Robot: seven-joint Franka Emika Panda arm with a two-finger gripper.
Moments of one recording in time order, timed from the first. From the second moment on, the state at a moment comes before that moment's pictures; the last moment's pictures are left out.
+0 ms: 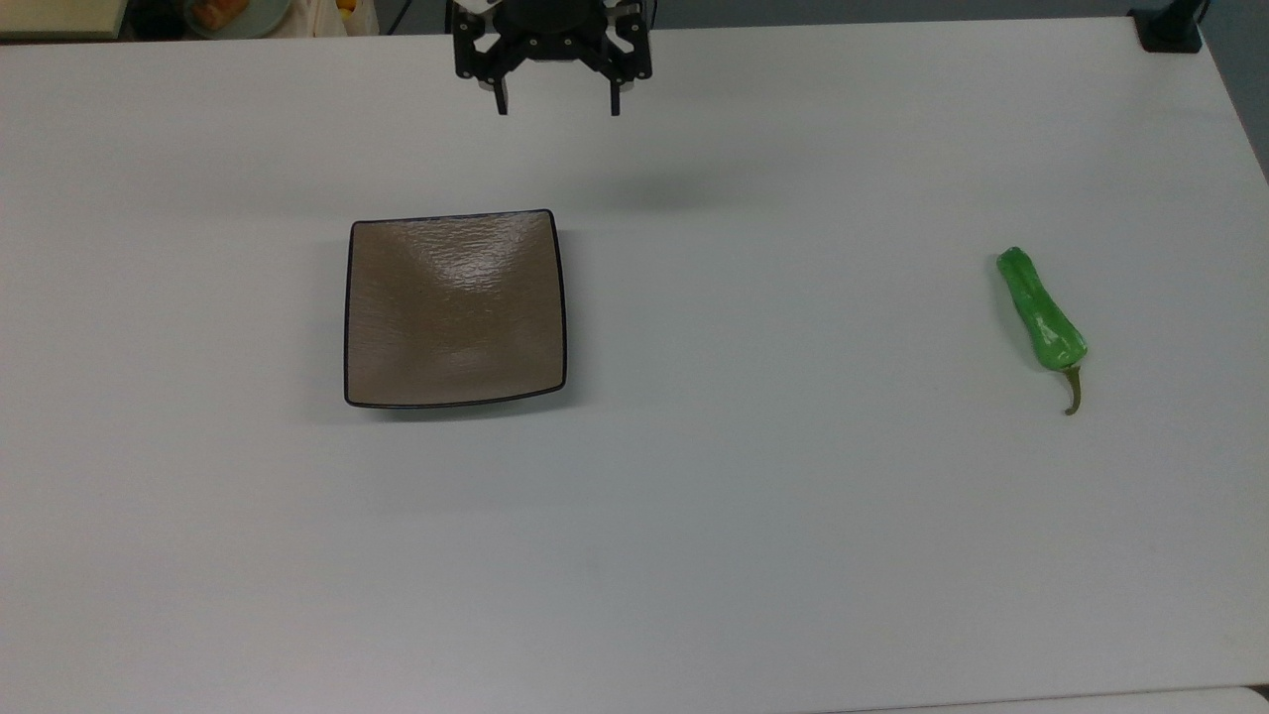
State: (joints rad) arm 0.06 0.01 0.09 -1.78 0.00 1.83 0.07
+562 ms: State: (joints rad) arm 0.13 0.08 0.18 -1.74 0.06 1.95 0.14
